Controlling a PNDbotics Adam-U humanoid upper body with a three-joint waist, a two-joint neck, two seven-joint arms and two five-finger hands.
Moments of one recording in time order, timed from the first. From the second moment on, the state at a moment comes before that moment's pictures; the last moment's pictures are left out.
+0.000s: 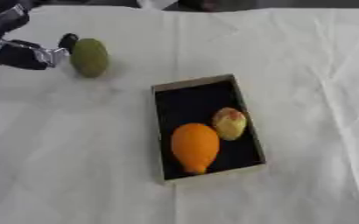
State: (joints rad) left arm -0.96 0.50 -0.08 -1.35 -0.61 -0.52 -0.45; right arm -0.46 -0.79 -0.07 -1.99 -0.19 -0.17 -0.01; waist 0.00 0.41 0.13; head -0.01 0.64
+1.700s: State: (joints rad) left arm -1.16 0.39 0.07 -0.84 -1.17 -0.57 -0.40; right arm -0.48 -0.79 -0.06 -1.99 -0.19 -0.16 0.02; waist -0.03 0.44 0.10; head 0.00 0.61
